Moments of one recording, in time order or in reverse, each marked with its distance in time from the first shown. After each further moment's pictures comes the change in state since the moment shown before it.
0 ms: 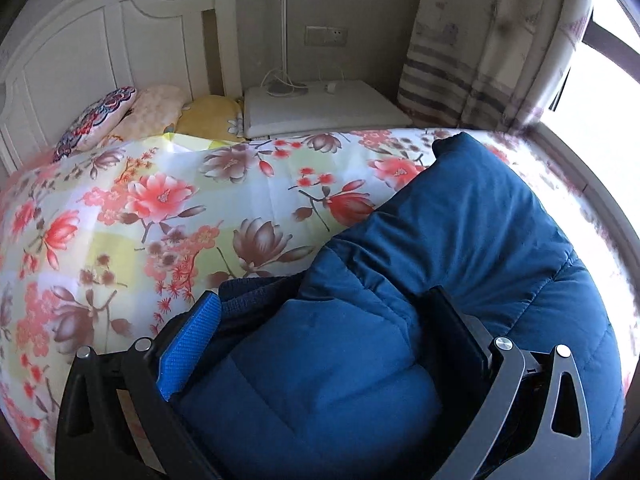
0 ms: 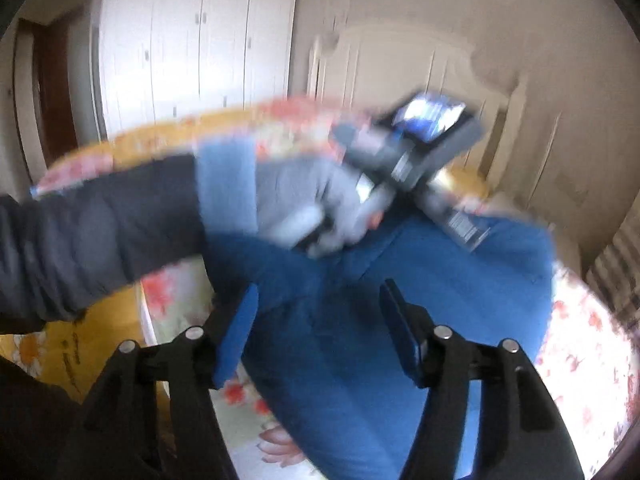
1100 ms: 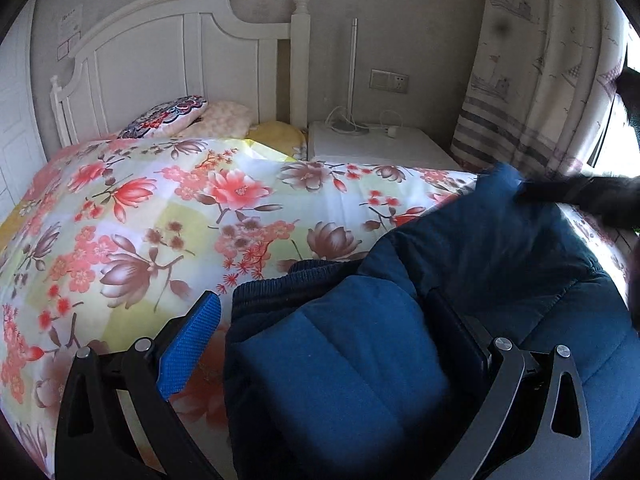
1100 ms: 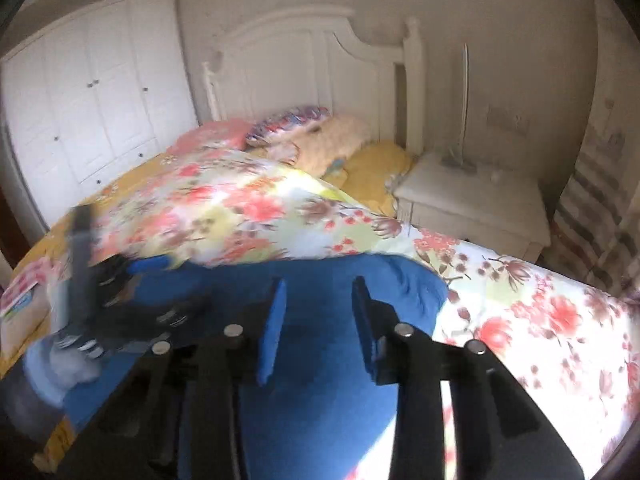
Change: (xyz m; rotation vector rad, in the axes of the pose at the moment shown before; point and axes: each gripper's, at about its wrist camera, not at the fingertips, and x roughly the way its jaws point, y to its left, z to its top) left arm -0.026 0.021 -0.034 -0.137 -0.164 0.181; right arm 0.064 -0.287 0.057 0.335 0.008 -0.114
